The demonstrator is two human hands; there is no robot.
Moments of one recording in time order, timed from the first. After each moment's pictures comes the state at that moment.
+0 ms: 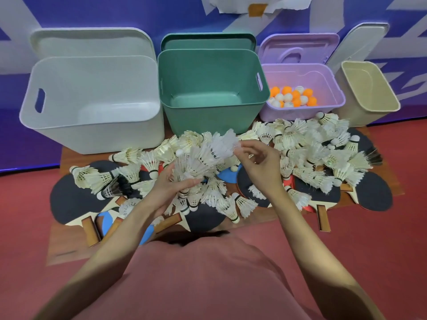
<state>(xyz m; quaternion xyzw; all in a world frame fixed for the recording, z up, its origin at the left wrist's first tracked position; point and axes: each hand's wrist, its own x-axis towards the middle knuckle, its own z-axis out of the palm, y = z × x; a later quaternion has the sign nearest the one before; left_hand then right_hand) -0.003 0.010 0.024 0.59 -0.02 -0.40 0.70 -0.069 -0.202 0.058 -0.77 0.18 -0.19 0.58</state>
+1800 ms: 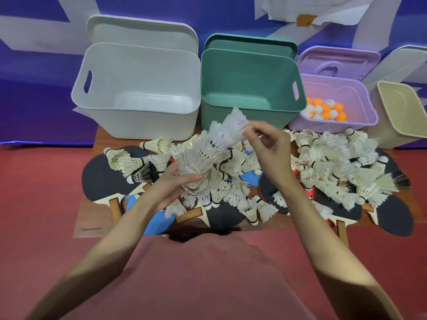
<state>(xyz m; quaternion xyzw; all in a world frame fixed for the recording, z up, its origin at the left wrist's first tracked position) 0.015 0.078 0.012 0.50 0.01 -0.43 0.75 -0.022 -0.143 0.100 -0.79 0.08 -0.18 0.58</state>
